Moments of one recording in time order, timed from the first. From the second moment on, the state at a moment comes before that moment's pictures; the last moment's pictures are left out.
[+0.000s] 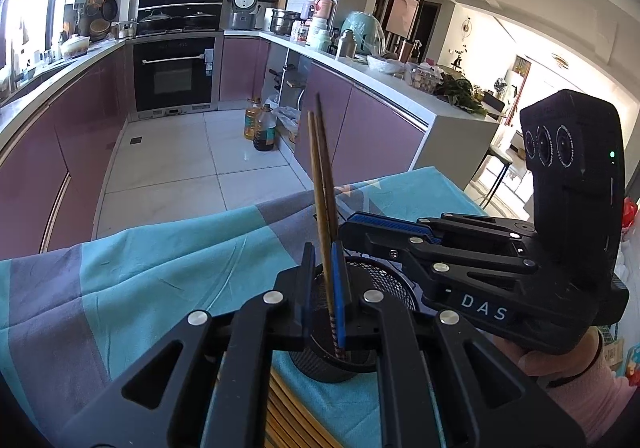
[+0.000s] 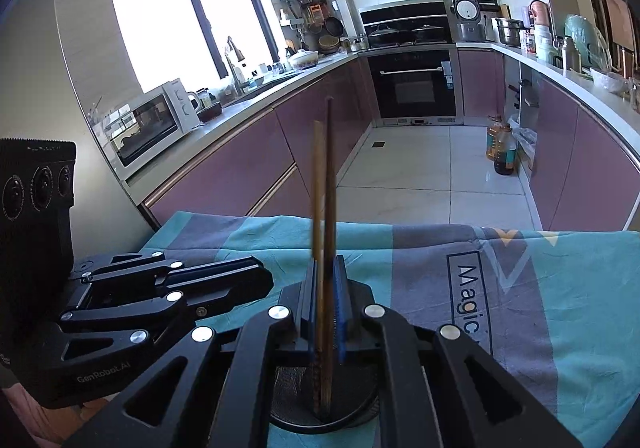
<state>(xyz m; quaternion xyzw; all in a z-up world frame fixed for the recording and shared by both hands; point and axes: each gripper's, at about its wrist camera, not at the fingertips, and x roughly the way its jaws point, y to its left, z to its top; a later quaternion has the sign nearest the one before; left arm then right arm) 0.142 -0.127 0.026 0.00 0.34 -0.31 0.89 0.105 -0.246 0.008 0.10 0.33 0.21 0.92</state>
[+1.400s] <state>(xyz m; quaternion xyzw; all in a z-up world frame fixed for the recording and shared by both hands) 0.058 -0.027 -0.091 0.03 0.41 -0.19 0.89 0.007 -0.196 -0.073 0.06 0.40 0.24 0.88</state>
